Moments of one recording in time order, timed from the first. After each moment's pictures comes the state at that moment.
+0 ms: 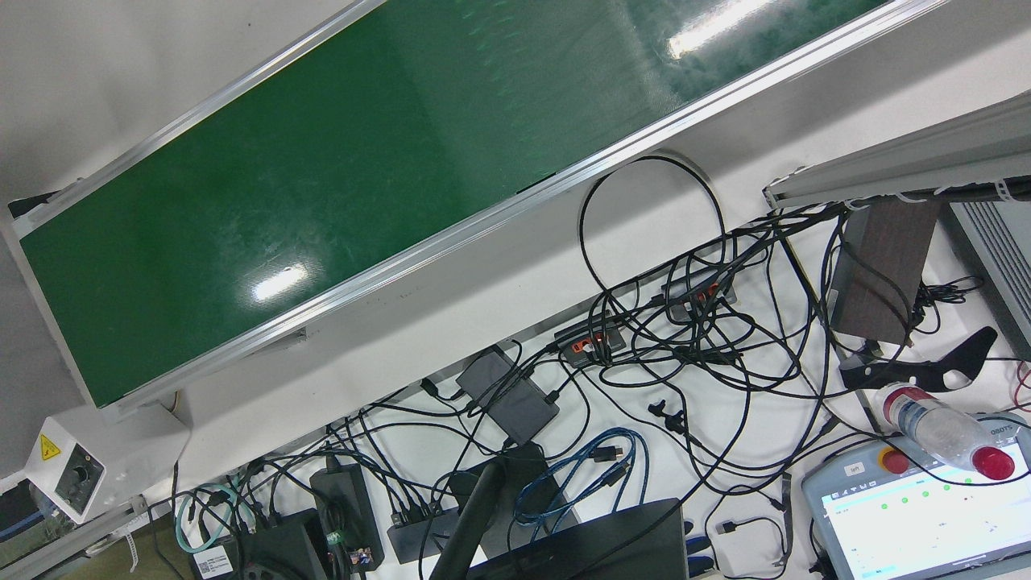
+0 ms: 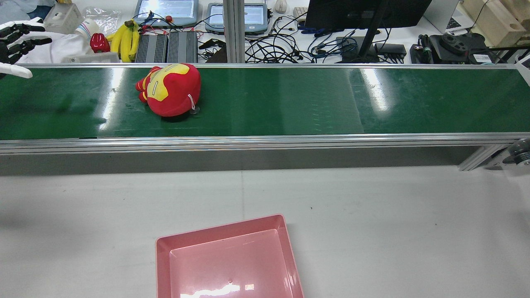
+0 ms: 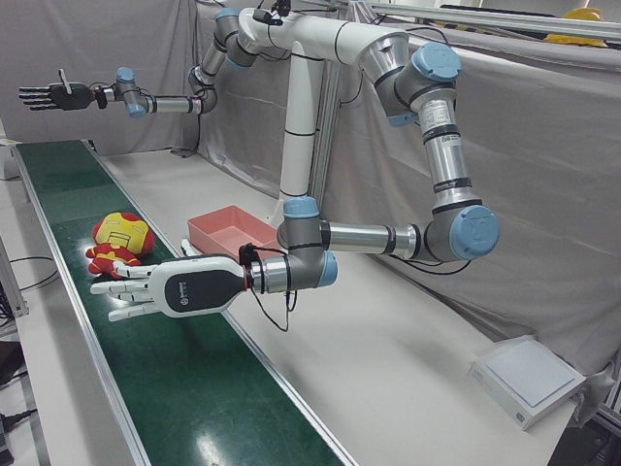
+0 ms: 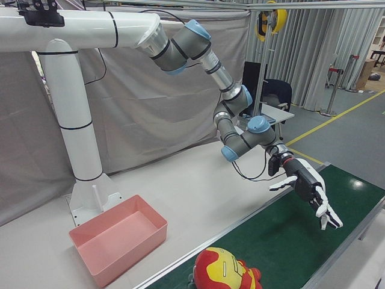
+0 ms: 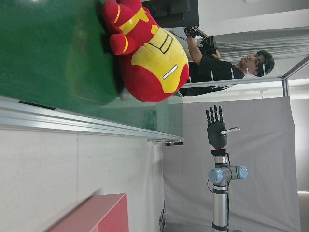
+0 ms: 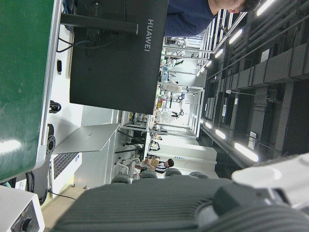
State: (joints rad) left arm -1.19 -1.80 -1.76 0.16 1.53 0.28; right arm 1.58 -1.55 1.64 -3.29 -1.58 -0.10
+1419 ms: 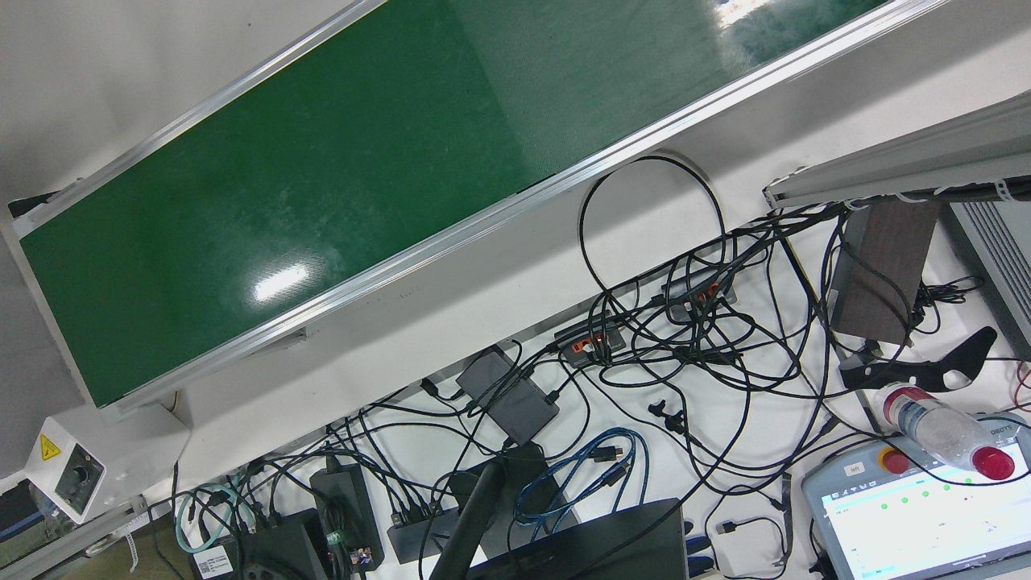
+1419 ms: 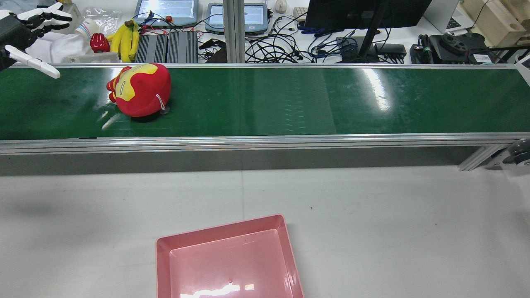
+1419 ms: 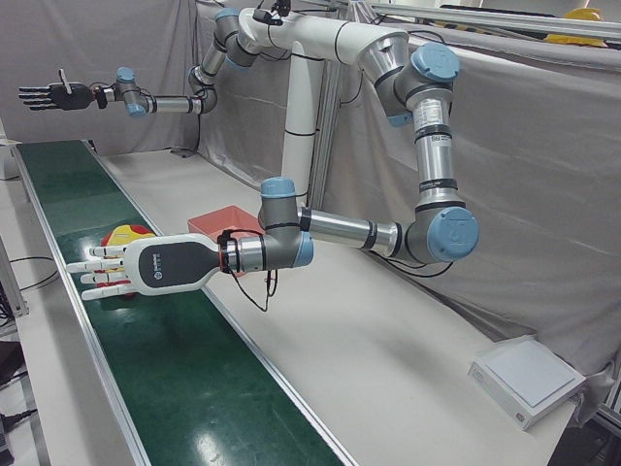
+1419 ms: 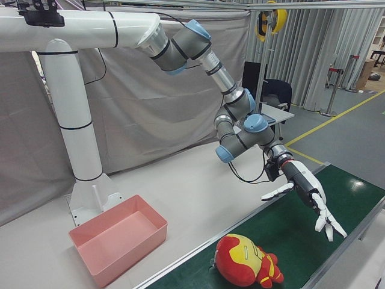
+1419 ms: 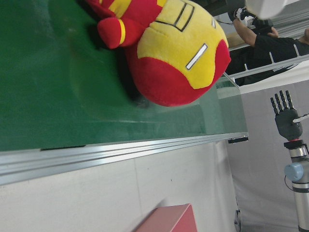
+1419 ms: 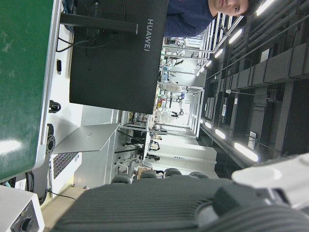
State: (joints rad) left arm -1.17 -1.92 -1.76 0.28 1.52 0.58; right arm 1.59 -1.55 1.64 -3.29 -1.58 -0.10
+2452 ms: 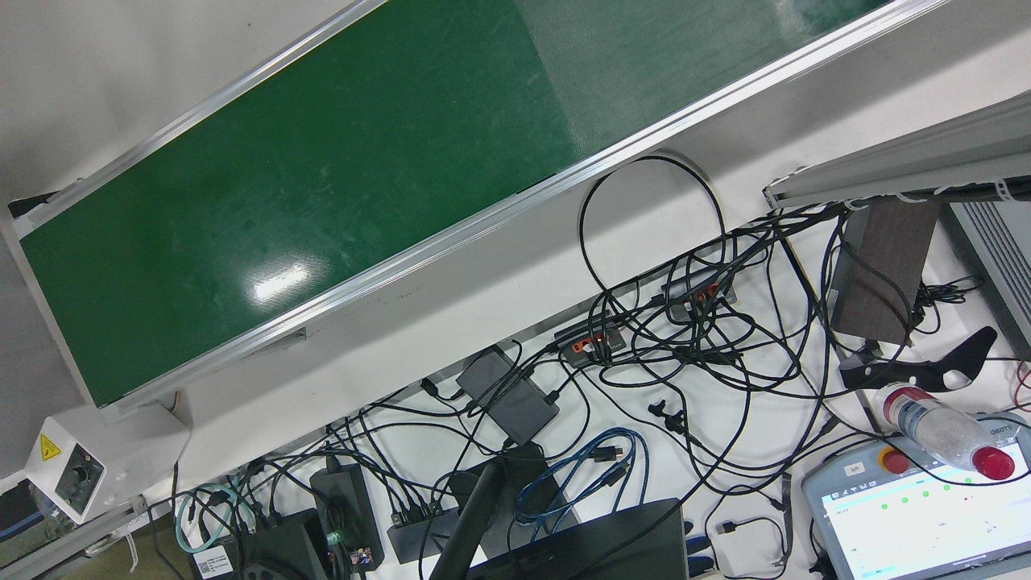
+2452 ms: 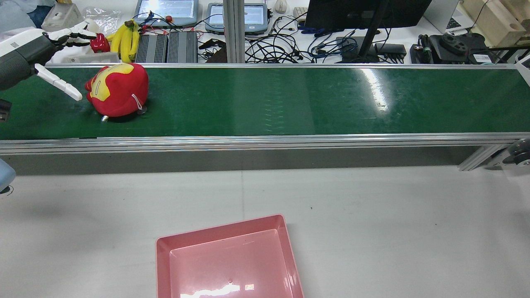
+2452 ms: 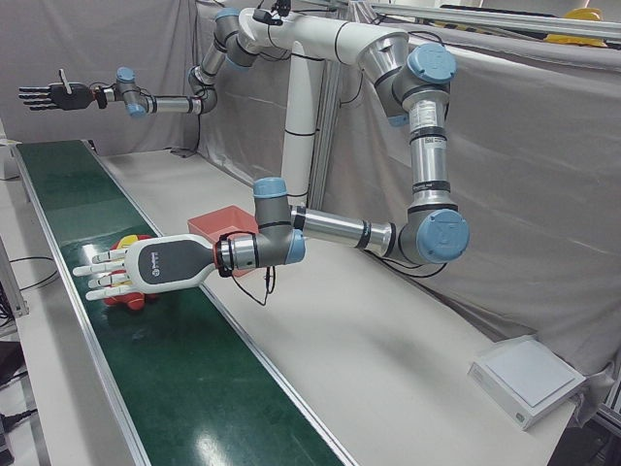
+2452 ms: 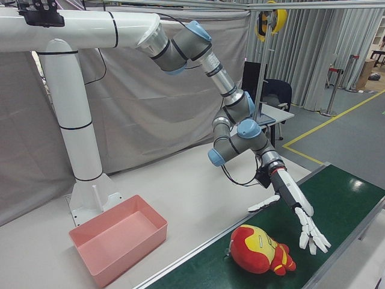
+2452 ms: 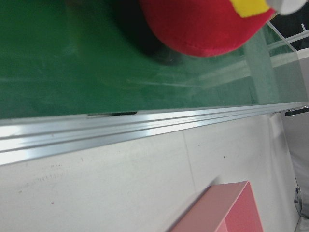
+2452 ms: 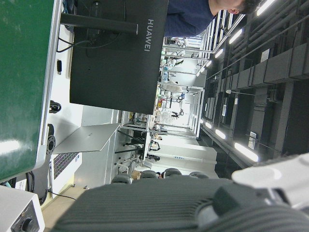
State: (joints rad) left arm -1.11 -1.94 -1.76 0.34 1.52 0.80; right arm 1.58 -1.55 1.64 -3.29 -1.58 -0.10
